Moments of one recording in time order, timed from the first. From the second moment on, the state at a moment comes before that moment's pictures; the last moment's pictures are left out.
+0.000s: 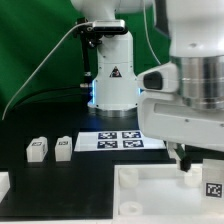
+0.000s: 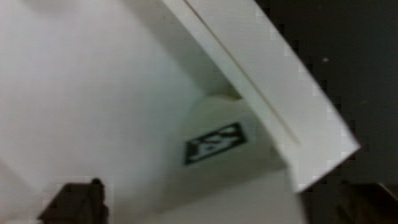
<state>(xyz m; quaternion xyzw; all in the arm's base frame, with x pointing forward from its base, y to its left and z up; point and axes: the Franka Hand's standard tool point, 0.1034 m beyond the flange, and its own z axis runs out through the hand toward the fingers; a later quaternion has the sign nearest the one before) 0.632 0.120 0.079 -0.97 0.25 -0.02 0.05</state>
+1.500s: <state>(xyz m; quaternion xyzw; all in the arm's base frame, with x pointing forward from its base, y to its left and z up) 0.629 0.104 0.076 -0.77 0.64 0.02 0.06</state>
